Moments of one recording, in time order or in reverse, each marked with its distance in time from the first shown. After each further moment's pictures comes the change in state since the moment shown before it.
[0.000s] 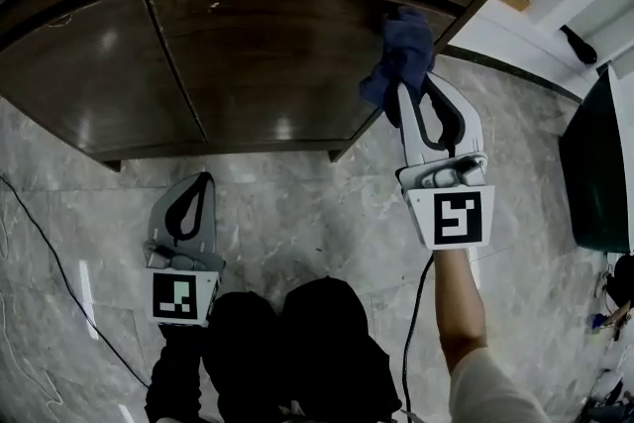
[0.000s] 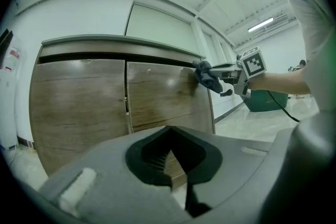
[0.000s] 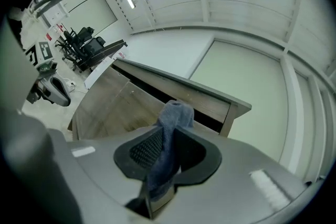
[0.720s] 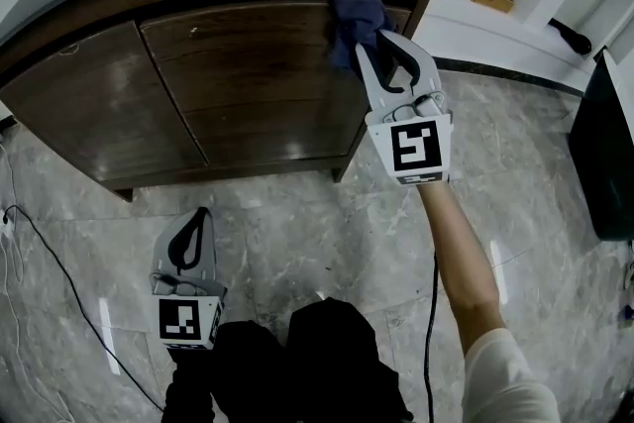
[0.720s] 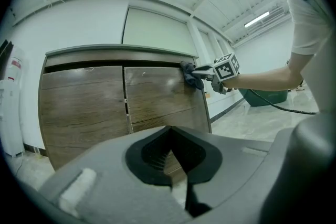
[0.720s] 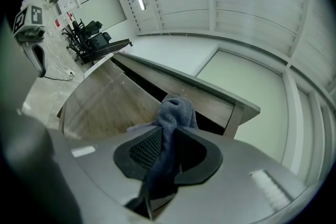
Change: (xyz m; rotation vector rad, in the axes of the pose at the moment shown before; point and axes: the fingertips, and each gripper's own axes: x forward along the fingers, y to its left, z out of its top) left arm -0.029 -0.021 -0.008 0.074 -0.023 0.023; right arm 0.049 -0.026 -0.011 -0.146 -0.089 -0.026
